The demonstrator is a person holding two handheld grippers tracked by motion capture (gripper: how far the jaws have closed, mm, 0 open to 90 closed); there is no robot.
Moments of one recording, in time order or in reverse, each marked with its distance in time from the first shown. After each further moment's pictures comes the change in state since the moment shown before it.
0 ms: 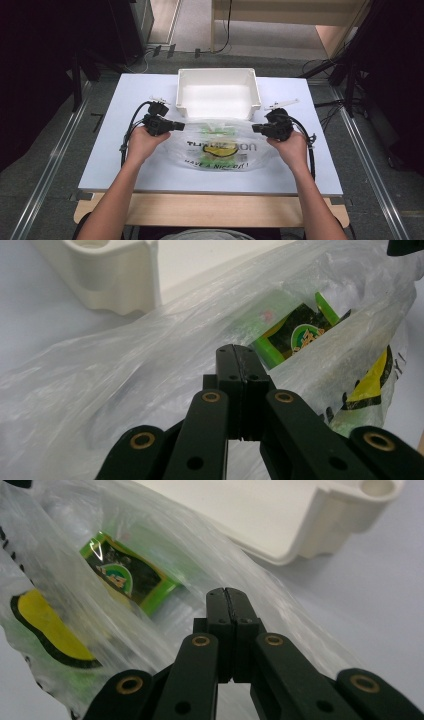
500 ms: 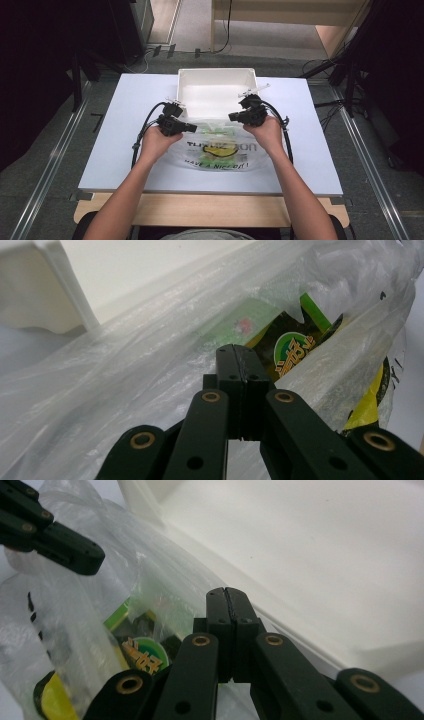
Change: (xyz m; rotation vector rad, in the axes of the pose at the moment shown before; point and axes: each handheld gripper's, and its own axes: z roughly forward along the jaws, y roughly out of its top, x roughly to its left) left arm -0.015 0.007 0.032 0.045 -0.023 0.029; right arm 0.026 0.056 0.051 0.013 0.078 -0.054
